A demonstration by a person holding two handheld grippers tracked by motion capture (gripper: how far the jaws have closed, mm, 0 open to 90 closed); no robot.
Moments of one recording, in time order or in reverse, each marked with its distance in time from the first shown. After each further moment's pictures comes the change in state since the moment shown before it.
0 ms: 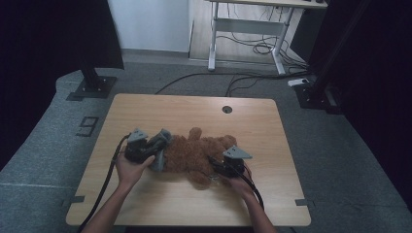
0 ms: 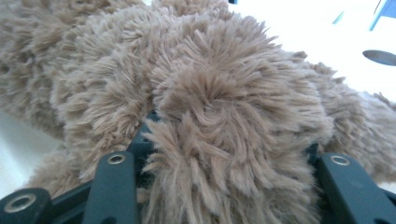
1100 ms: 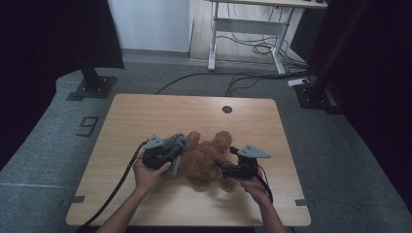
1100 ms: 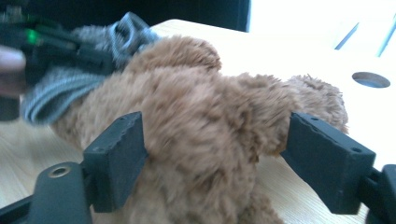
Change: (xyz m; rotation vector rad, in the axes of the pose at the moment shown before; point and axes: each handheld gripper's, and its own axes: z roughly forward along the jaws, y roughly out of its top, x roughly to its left) left arm -0.029 -0.028 0.034 -0.032 -0.111 -0.002; right arm -0.010 0.023 -0.054 -0.053 0.084 0.059
